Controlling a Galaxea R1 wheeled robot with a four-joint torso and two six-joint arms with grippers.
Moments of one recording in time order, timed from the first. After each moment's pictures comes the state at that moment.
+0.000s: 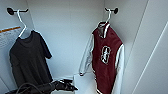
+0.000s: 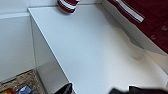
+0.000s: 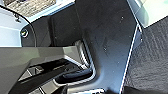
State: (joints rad) left arm 0.56 2.62 -1.96 0.10 0.41 -0.24; right arm -1.58 3.10 -2.77 -0.23 0.09 0.29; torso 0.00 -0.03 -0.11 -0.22
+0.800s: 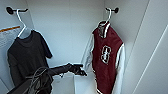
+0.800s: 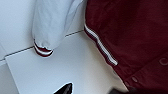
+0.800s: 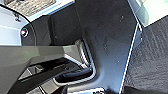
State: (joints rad) left arm 0.30 2.87 -2.11 0.10 0.61 -0.34; right arm -1.58 3.10 -2.77 -0.23 0.09 0.29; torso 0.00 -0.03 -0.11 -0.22
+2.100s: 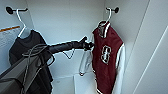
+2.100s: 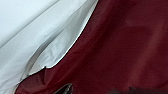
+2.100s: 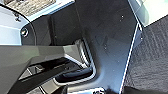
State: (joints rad) left arm -0.06 2.91 -2.05 -0.26 0.32 -0.56; right arm -1.58 3.10 -2.77 -0.23 0.09 0.29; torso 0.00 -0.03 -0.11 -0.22
